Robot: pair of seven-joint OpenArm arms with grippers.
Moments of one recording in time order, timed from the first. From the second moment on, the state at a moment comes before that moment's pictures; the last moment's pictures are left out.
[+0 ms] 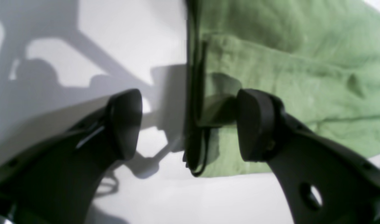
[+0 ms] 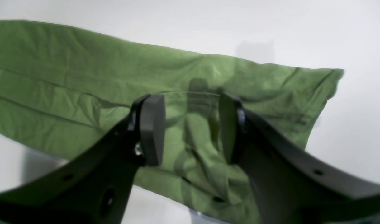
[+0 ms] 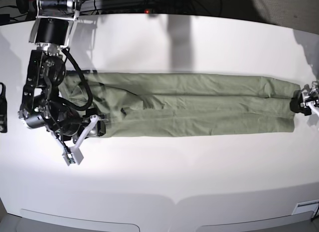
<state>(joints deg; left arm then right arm) -23.8 -38.4 -3.0 30.5 -43.0 -39.5 48.9 10.7 13.0 10.9 94.8 25.4 27.5 -72.4</state>
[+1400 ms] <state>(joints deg) -23.7 -36.1 -2.9 29.9 -63.4 -38.6 56.5 10.7 13.0 10.9 94.8 25.3 27.5 -69.8</state>
